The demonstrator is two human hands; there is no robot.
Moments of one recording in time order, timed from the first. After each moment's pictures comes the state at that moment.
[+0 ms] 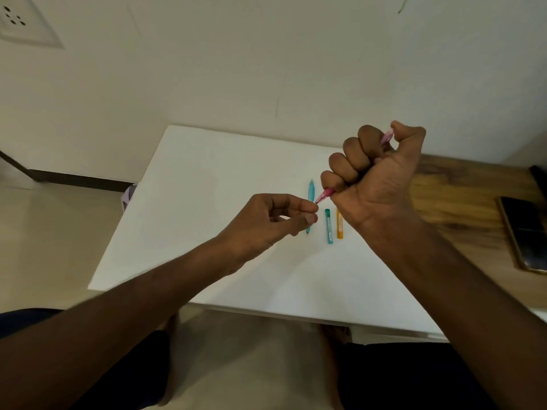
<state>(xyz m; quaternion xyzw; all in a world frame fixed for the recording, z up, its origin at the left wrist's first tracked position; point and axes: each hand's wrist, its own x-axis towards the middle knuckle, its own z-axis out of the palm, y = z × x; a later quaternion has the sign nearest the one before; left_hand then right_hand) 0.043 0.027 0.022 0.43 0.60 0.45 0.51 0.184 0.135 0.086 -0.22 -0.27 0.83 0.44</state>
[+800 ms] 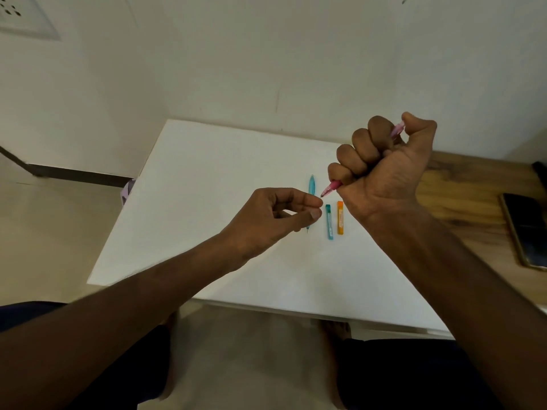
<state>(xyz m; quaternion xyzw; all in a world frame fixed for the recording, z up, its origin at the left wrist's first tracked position) 0.043 0.026 0.023 0.44 0.59 0.46 0.50 0.184 0.137 0.087 -0.20 -0.28 0.82 0.45</state>
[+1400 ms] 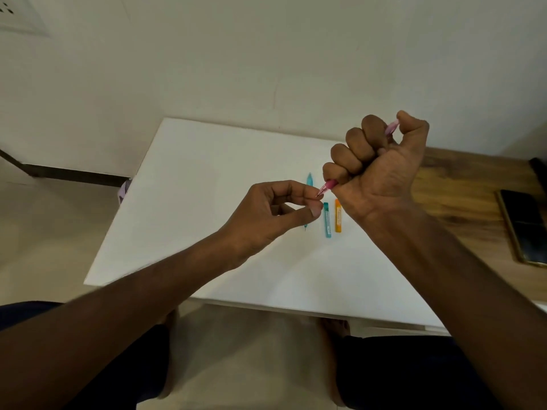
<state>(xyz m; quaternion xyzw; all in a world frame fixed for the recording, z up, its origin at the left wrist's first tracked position) 0.045 0.027 0.022 0.45 0.55 0.50 0.50 0.183 0.135 0.088 -0.20 -0.27 0.83 0.44</state>
